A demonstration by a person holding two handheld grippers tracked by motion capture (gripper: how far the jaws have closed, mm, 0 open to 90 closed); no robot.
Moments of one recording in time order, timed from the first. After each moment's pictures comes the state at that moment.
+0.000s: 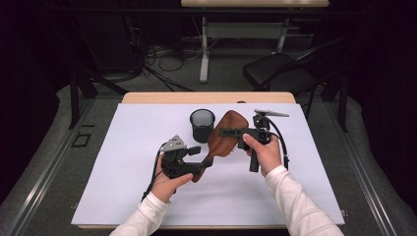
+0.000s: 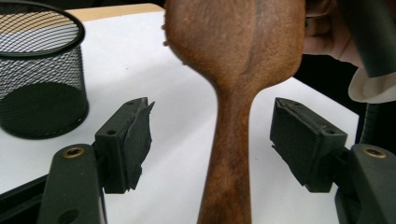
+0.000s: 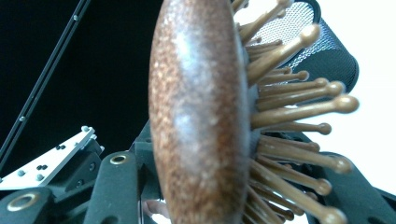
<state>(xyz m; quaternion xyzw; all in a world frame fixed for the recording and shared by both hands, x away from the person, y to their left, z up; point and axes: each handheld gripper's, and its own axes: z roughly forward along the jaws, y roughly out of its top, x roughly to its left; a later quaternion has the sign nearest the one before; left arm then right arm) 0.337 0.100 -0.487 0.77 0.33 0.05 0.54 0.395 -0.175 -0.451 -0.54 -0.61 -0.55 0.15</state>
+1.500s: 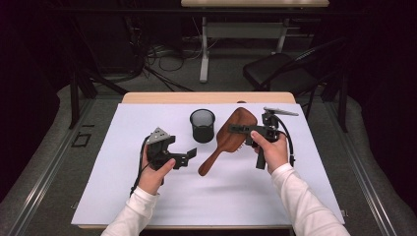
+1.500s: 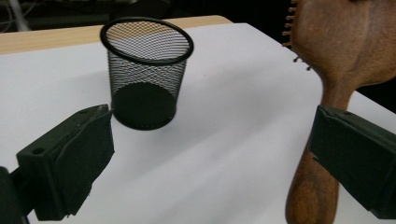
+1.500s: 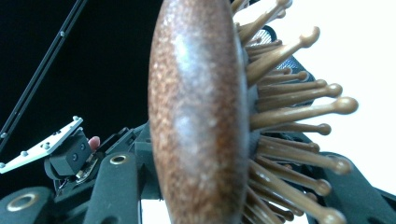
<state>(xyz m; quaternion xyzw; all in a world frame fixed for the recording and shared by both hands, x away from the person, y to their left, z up) 0.357 0.137 -0.487 0.74 0.41 0.12 0.52 0.401 -0.197 -0.451 -0.56 -0.60 -0.56 0.11</state>
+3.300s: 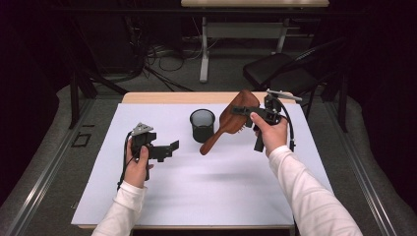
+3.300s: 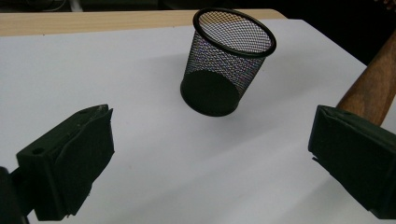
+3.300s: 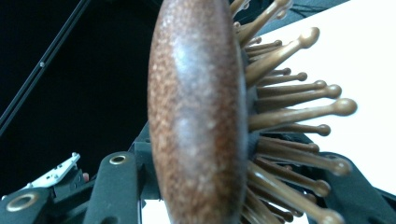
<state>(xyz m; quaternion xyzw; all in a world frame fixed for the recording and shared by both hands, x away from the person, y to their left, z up) 0.375 0.180 -0.486 0.73 0.47 0.14 0.48 0.430 -0.196 -0.416 -0.59 -0.58 -0.56 0.05</state>
